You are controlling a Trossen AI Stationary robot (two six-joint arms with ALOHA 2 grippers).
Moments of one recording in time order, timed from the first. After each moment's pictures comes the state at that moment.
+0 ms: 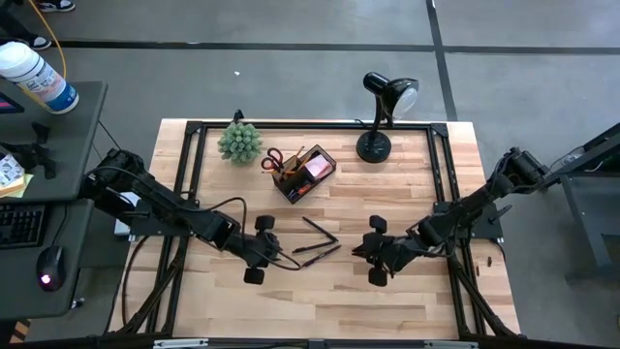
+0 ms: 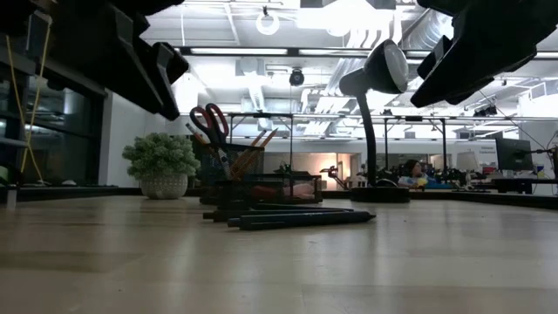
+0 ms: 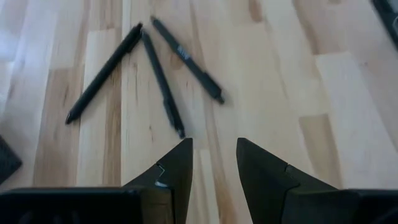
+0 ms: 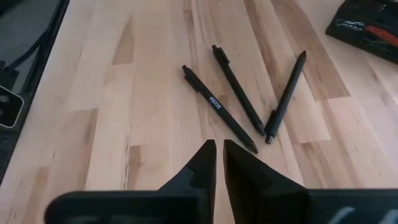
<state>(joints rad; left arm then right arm) -0.36 1.46 0.81 -0.23 -0.25 -0.23 0.55 1.40 0.72 -0.08 0.41 0.52</state>
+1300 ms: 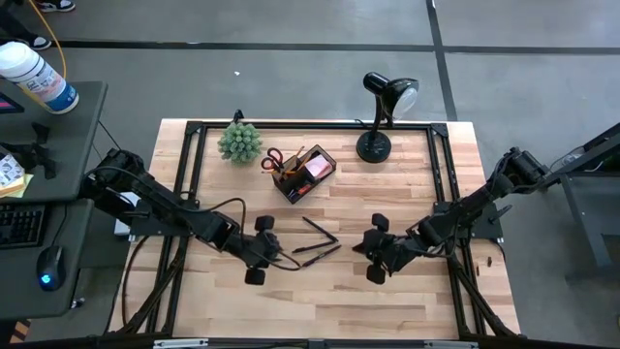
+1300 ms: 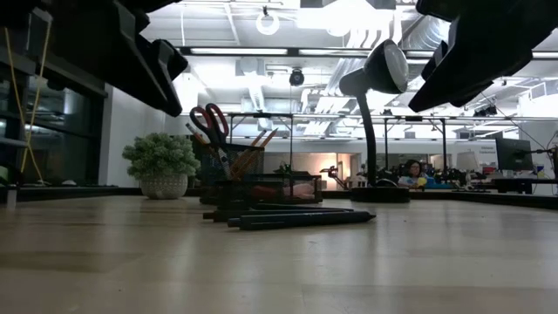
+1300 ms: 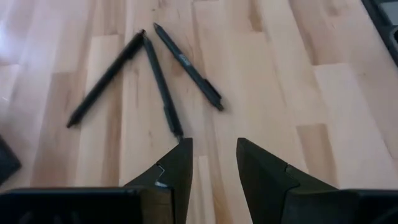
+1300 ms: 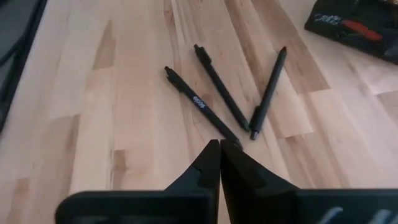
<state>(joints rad) -0.37 1.46 0.81 -0.21 -0.28 -0.25 0.55 1.40 0.72 -0.11 0.46 0.58</state>
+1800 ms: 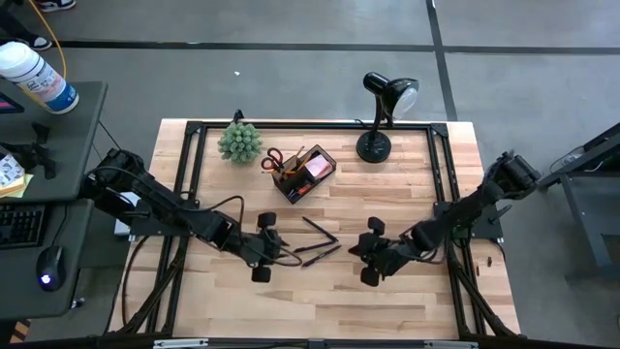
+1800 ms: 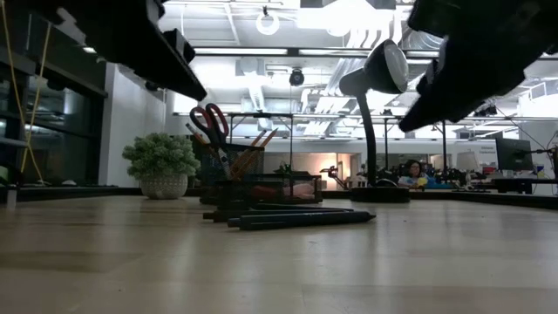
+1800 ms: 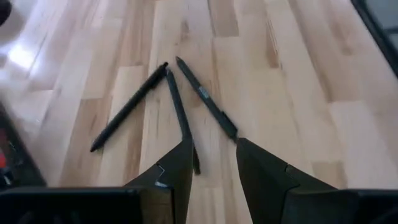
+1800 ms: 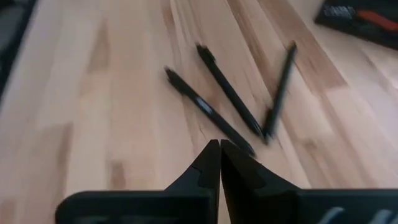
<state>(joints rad) -0.37 1.46 0.81 -0.12 -0.36 -0.25 0.55 1.49 0.72 -0.03 0.48 0.60</state>
